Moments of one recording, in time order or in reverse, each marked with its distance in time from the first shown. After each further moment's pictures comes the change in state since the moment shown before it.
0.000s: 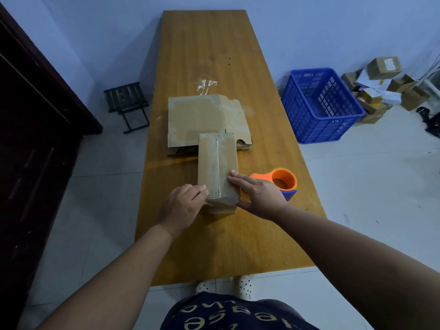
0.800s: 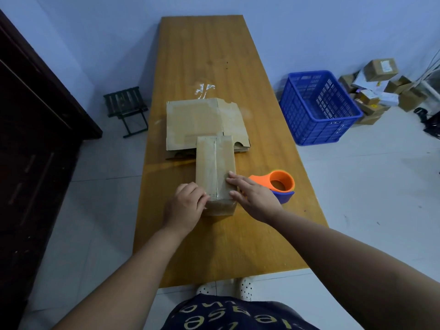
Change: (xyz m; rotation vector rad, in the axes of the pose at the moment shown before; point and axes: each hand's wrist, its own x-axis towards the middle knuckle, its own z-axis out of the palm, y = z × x) left_hand 0.010 0.021 -0.005 -0.194 -0.044 -0.378; right_hand 0.001 -0.007 0.002 0.321 -0.026 0.164
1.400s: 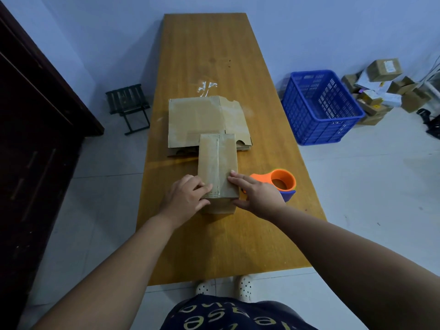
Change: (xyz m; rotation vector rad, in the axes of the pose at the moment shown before) left_hand 0.015 -0.016 -0.011 0.195 -0.141 0.276; right_hand 0.000 0.001 -0.005 -0.338 -0.018 -0.081
